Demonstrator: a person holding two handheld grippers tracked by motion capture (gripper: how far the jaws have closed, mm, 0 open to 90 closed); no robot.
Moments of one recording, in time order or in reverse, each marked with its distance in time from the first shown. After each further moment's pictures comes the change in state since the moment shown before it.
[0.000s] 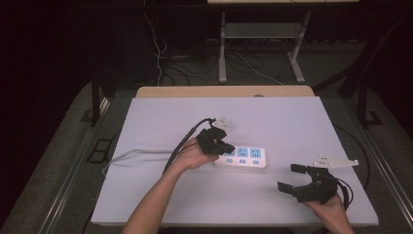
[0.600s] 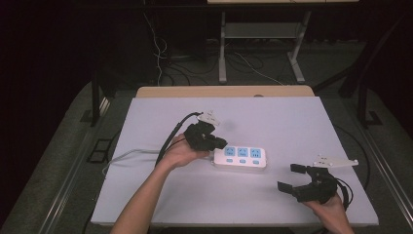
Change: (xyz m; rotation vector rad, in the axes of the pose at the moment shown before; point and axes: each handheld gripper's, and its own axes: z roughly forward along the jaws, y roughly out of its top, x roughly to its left) left arm 0.003 -0.003 -0.043 -0.062 0.010 -0.037; right arm 0.000 0.000 0.001 -0.001 0.000 0.004
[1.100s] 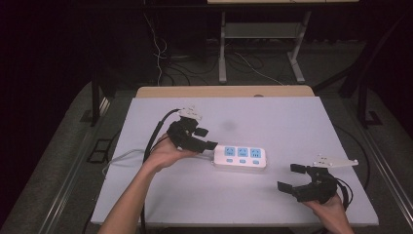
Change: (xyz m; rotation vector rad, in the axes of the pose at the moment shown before) left arm 0.003 -0.012 -0.042 -0.048 0.040 -0.075; right arm 0.000 0.000 0.000 0.000 -0.001 0.001
